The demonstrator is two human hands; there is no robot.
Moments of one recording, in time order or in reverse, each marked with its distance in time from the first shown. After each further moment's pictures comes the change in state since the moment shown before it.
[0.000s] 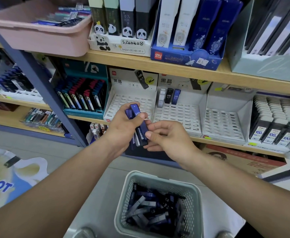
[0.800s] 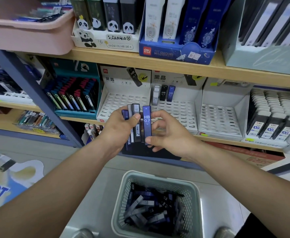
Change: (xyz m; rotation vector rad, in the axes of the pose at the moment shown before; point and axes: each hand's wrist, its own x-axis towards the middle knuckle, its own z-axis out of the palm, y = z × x) left_hand 0.013 -0.012 0.003 0.259 -0.003 0.007; right_hand 0.013 0.002 -0.029 -0.168 -0.155 -0.052
